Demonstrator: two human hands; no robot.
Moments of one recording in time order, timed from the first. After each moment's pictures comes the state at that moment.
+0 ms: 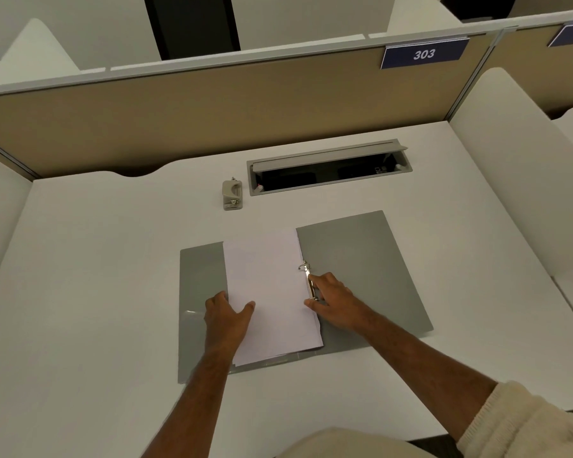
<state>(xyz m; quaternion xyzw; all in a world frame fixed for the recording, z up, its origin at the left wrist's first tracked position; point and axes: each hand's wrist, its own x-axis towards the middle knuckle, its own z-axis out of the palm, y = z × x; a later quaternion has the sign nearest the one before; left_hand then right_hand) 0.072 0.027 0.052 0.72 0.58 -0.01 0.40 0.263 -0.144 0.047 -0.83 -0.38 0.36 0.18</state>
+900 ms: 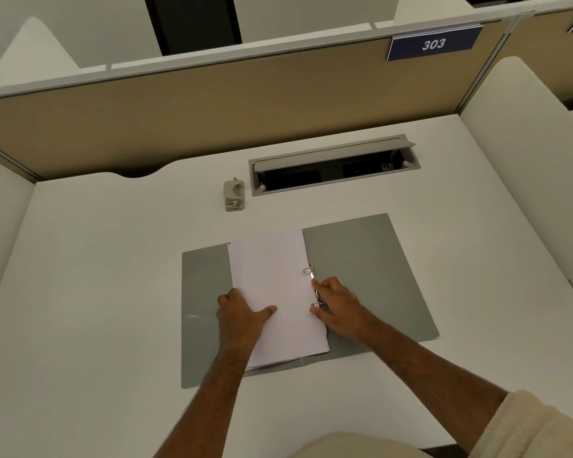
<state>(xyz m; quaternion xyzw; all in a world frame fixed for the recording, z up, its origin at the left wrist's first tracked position) 0.099 0.021 0.051 0.77 0.56 -0.05 0.32 0.266 -0.147 0.020 -0.84 -0.41 0.32 0.15</state>
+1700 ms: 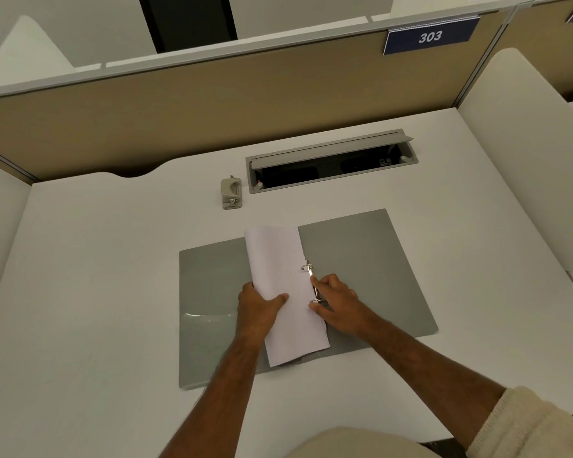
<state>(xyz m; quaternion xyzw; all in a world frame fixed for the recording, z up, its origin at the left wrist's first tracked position) 0.130 0.007 0.055 0.68 0.57 -0.01 0.46 0.265 -0.148 0.020 -0.84 -0.42 0.32 0.17</state>
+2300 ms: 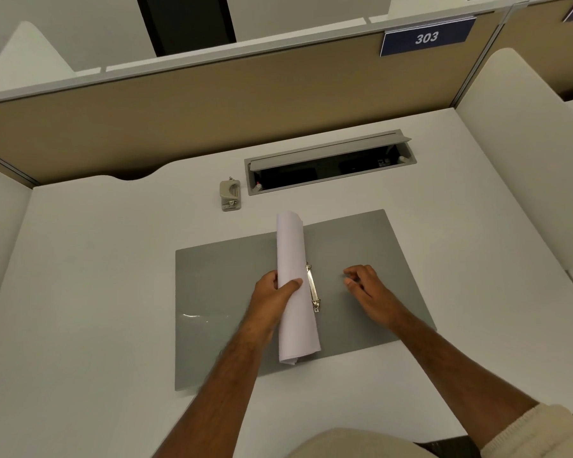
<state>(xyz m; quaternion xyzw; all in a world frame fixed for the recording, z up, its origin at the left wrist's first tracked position) 0.152 -0.007 0.089 0.60 0.48 0.01 0.64 0.310 -0.196 0.026 -0.82 -0.29 0.32 0.36</state>
